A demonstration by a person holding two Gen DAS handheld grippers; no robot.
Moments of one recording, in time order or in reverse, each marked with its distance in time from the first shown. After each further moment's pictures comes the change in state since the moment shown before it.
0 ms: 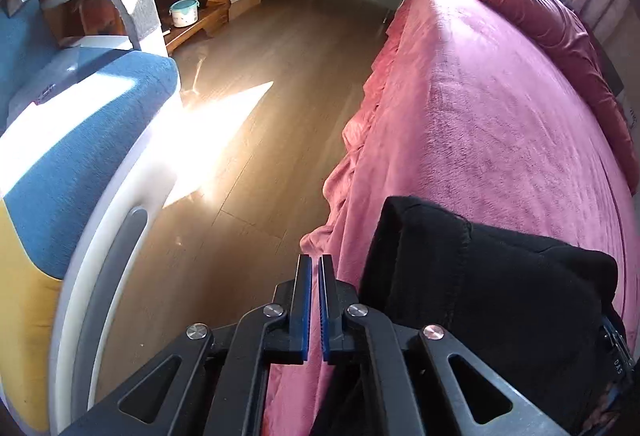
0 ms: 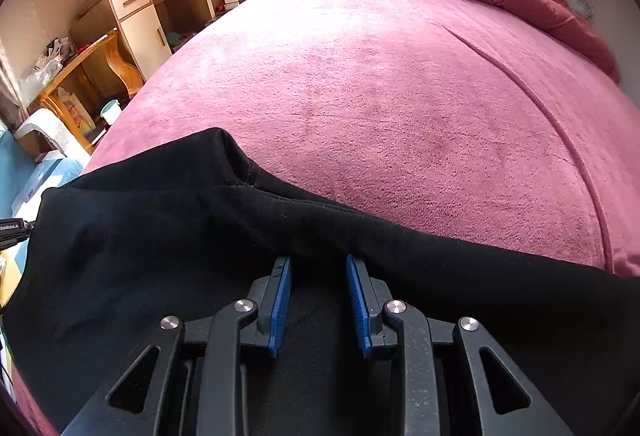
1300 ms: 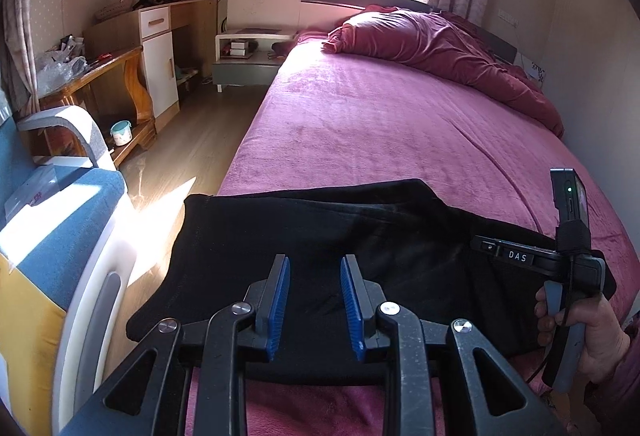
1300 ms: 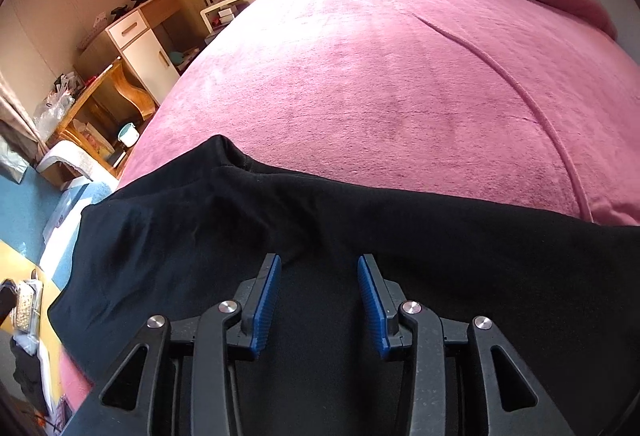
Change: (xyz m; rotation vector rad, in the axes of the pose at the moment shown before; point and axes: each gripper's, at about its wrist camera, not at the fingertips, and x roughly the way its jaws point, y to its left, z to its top) left arm -0.173 -0.147 -0.142 0.316 -0.315 -0.148; right arm -0.061 -0.034 -0.021 0.135 0.017 0.096
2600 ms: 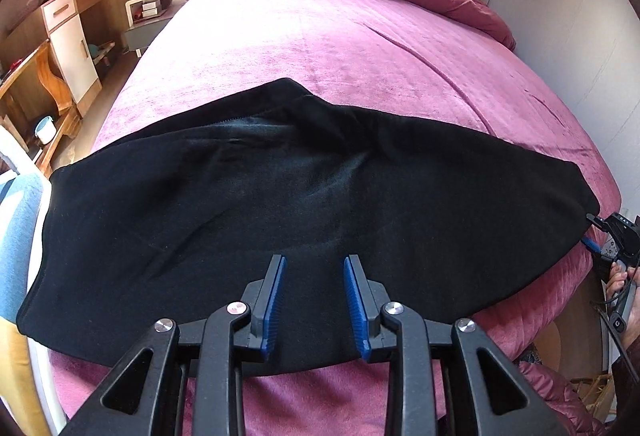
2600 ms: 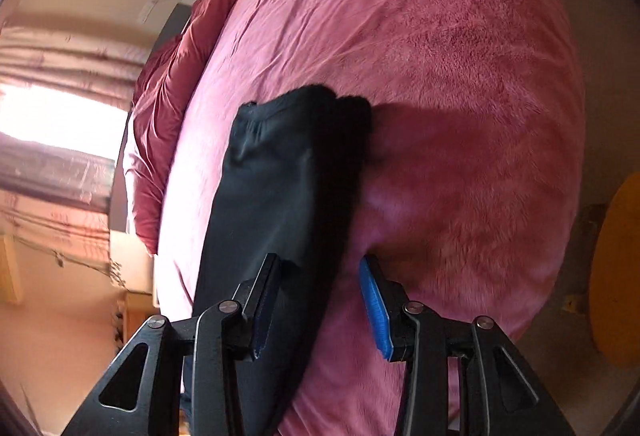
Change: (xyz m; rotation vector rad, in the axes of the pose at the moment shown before) left arm 0.064 -0.114 -0.035 0.187 0.245 -0.144; right arm -0.159 -0.400 -0.196 1.170 -0.396 0.100
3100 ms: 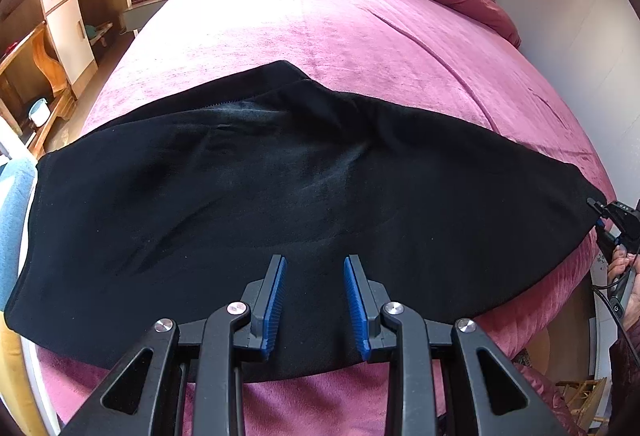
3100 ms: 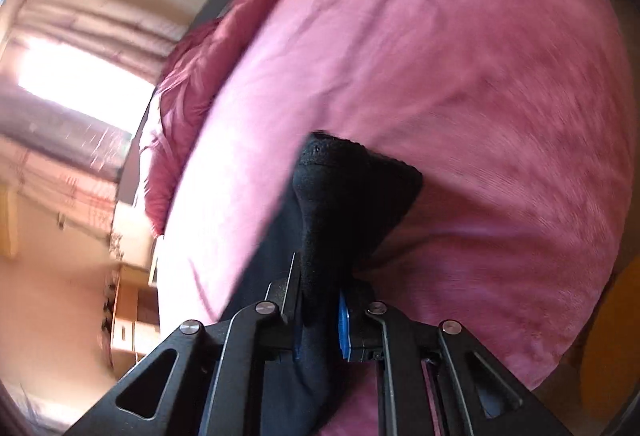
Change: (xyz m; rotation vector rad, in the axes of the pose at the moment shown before) left arm 0.019 -0.002 0.004 -0.042 0.063 -0.032; right arm -0.006 0.065 0.026 -0.222 0.004 0.037
